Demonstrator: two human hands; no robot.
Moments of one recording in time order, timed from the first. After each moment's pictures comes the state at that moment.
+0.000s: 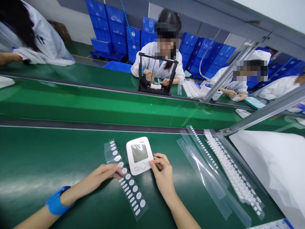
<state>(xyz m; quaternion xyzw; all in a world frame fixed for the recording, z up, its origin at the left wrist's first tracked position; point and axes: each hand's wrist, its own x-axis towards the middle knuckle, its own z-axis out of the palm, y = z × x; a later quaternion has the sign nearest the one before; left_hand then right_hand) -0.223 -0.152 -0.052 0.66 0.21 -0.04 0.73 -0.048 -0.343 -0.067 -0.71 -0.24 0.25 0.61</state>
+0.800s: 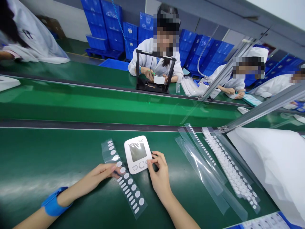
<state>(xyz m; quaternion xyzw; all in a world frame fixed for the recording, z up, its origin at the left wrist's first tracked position) -0.221 -0.150 -0.057 0.66 0.18 -0.04 0.73 -0.057 -0.341 -0.066 -0.74 -0.29 0.20 0.58</state>
